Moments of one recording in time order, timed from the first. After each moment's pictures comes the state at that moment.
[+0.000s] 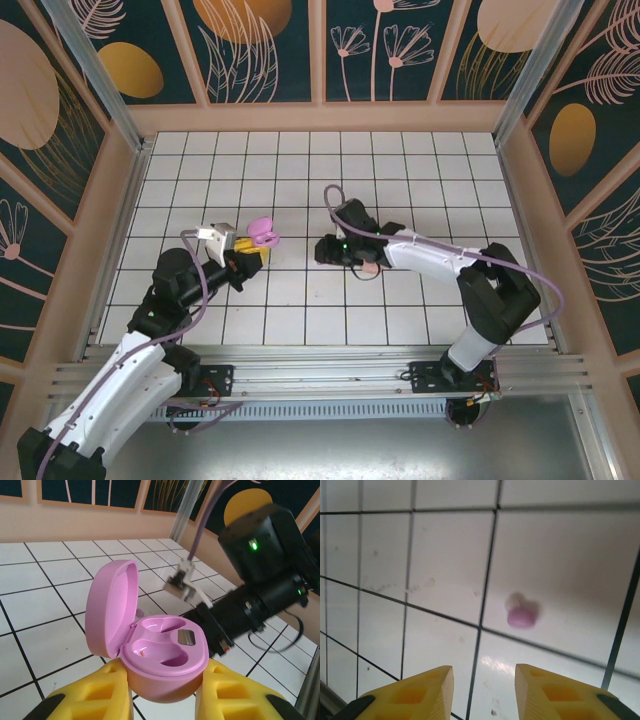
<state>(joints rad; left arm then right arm) -0.43 0.61 0.42 0.01 0.41 -0.28 0.77 1.62 0.98 -0.31 -0.21 0.76</state>
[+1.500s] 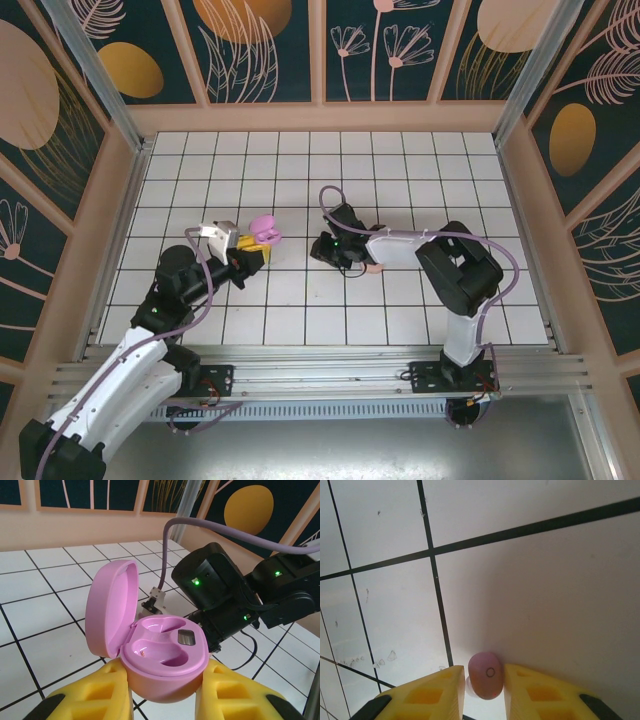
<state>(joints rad) -0.43 0.65 0.42 0.05 0.41 -0.24 0.73 1.88 1.03 -0.11 -0.20 0.97</state>
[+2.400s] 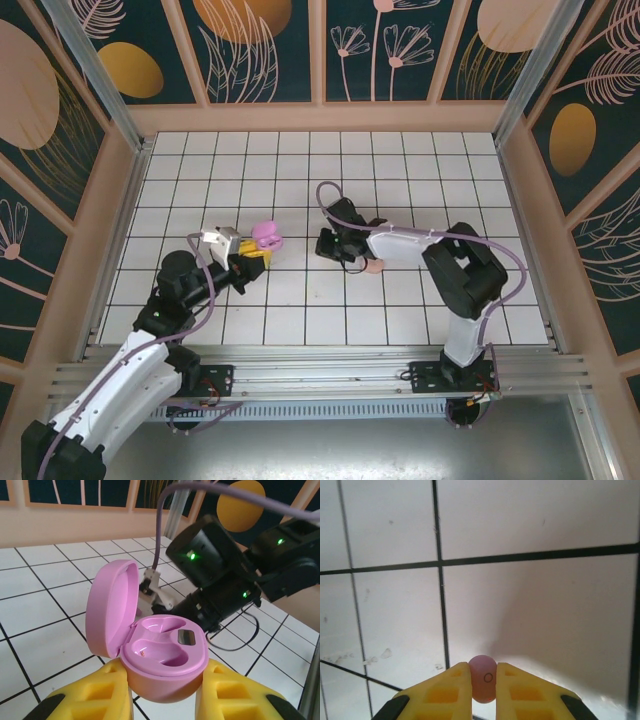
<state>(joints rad) -0.43 0.63 0.36 0.10 0.45 -0.23 0.73 1.82 1.08 -0.23 -0.13 0.84</state>
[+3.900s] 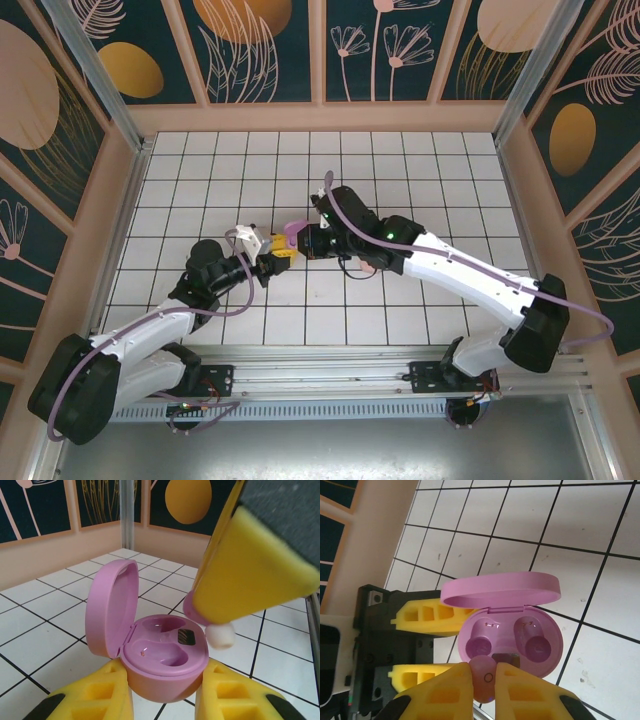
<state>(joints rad) -0.52 1.06 0.33 0.64 0.57 -0.03 0.98 1.42 1.30 -0.59 -0.07 0.75</state>
